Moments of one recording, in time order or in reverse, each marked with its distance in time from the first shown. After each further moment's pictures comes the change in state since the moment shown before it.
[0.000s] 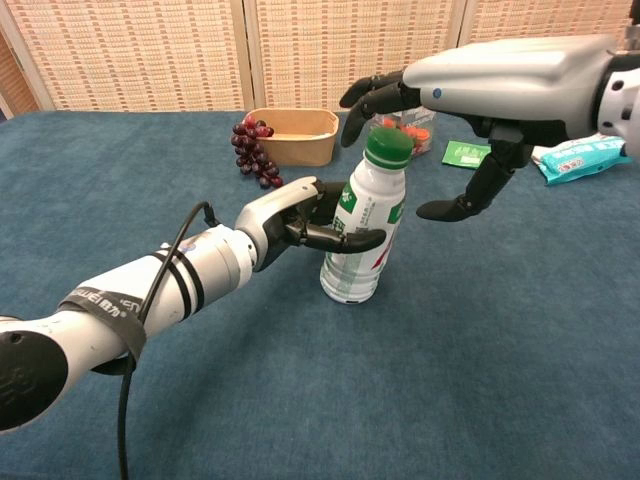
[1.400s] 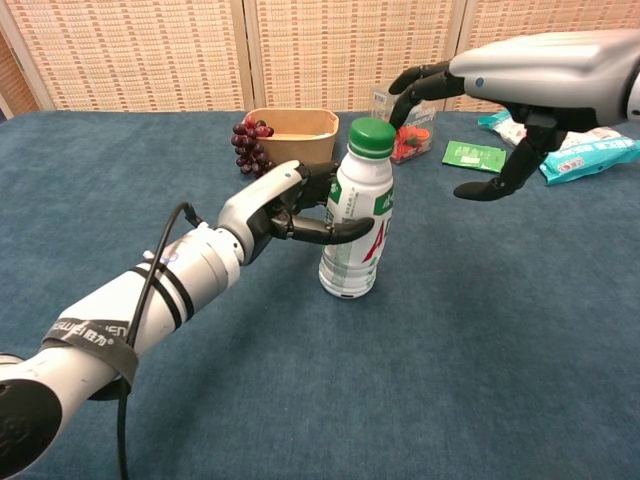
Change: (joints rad) left arm 0.047 -0.043 0.023 0.024 0.081 0.202 0.016; right arm -0.067 0.014 0.055 0.075 0.034 -0.014 0.013
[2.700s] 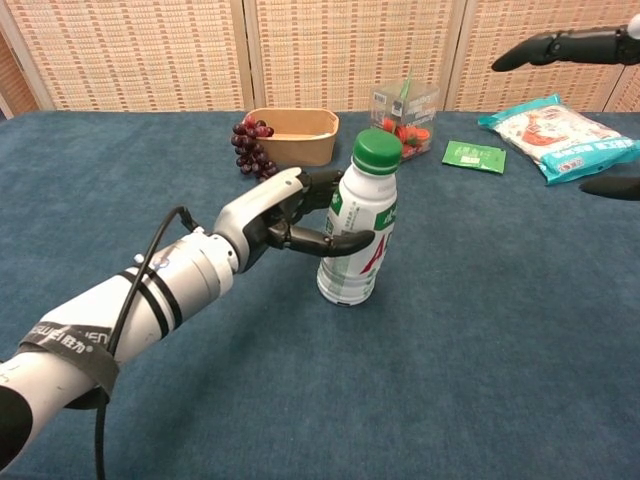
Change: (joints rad) left arm 0.006 0.044 0.039 -0.075 -0.015 -0.013 0.045; right arm -0.271 0.196 -0.049 0.011 -0.441 0.072 0.382
